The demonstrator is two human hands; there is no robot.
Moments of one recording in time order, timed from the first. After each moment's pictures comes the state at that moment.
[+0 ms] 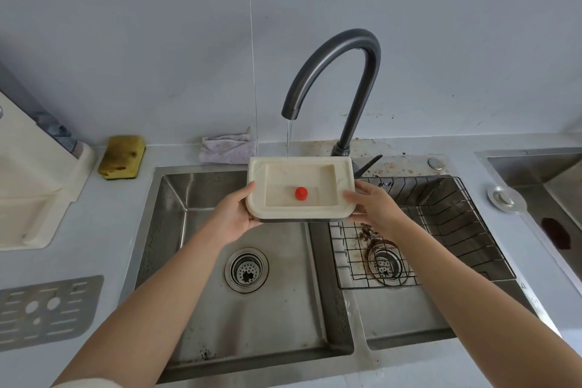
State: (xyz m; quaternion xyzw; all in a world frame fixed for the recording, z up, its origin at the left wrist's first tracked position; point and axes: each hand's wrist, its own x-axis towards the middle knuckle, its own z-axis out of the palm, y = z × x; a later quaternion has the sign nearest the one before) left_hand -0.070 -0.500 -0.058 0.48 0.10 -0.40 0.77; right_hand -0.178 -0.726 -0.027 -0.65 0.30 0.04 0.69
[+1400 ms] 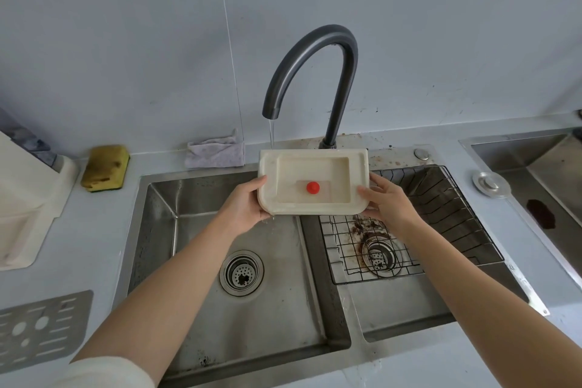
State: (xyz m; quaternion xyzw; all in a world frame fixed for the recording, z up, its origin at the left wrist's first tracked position) left_hand -0.066 -0.537 -0.053 0.48 0.06 -0.45 0.75; right_hand -0.207 -0.746 -0.018 -0.63 0.32 -0.05 0.71
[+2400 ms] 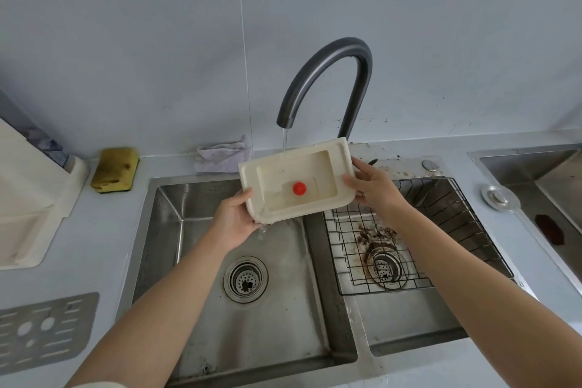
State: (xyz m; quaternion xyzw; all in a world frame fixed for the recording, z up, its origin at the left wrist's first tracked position) left_hand -0.061 -0.503 -0.066 0.42 0.05 -0.42 0.81; right_hand -0.163 -0.726 0.006 -0.67 0.27 -0.03 0.69
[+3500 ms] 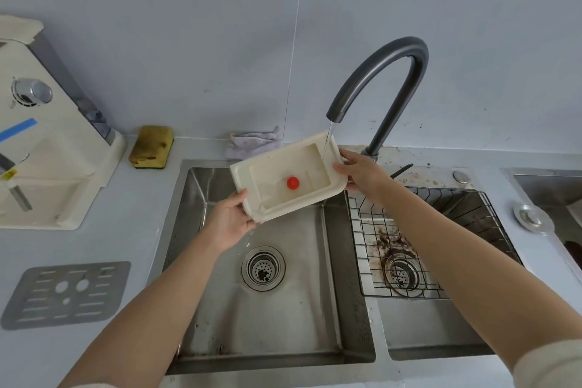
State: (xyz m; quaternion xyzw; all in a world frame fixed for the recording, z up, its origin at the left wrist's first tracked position) left_hand -0.057 -0.440 -0.085 0.40 0.11 -0.37 0.83; right_hand -0.098 -0.680 0.002 -0.72 0.25 0.08 0.64
